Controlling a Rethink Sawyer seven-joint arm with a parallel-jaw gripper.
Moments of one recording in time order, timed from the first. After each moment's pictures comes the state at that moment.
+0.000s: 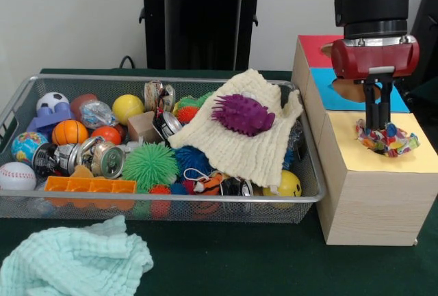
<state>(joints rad) -0.03 -0.66 0.09 1.75 0.03 -0.01 1.61</state>
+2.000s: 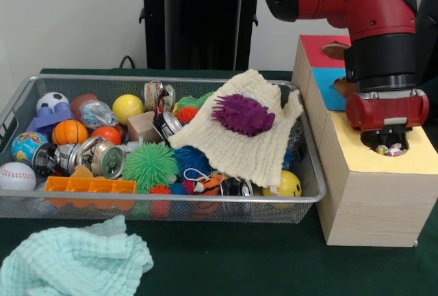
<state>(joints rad) 0.05 -0.46 0.04 1.64 0.03 -0.26 1.61</state>
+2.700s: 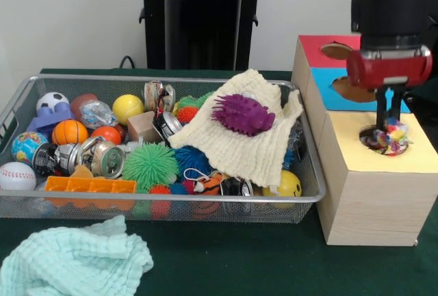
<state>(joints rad) 0.05 -0.63 0.03 1.66 0.06 0.19 1.61</state>
